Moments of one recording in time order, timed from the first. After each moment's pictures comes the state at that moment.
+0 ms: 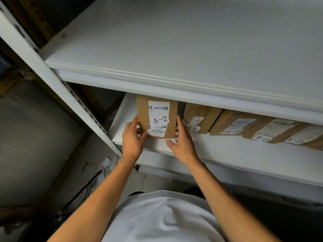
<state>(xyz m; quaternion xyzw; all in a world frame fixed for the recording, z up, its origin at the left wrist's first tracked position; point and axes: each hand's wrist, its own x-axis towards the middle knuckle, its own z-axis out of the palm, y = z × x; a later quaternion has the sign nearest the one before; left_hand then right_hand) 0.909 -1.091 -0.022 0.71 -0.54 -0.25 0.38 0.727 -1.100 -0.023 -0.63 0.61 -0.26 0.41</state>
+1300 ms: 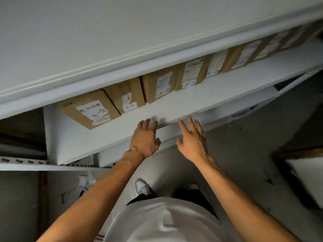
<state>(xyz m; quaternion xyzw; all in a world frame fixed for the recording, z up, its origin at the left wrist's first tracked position) 0.744 -1.057 -0.012 0.45 -0.86 -0.23 -0.08 0.584 -0.962 -0.025 -0.52 0.82 -0.06 0.22</state>
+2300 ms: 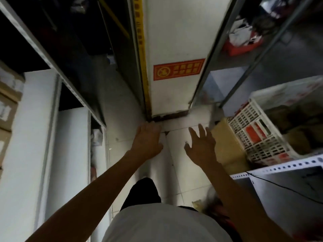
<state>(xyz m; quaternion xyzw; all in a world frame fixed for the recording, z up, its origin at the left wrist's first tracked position) 0.231 -0.732 -0.001 -0.28 -0.94 -0.10 -0.16 0.322 -0.546 -0.009 0.19 0.97 -0.14 0.10</state>
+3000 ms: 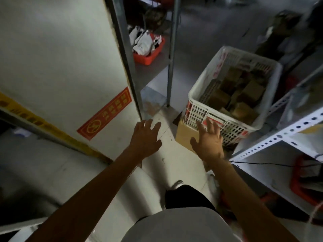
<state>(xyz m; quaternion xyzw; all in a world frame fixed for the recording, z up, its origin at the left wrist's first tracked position) 0.042 -0.479 0.004 -0.60 -0.79 0.00 -0.12 0.246 -0.374 0.008 0.53 0.83 -0.19 0.02</state>
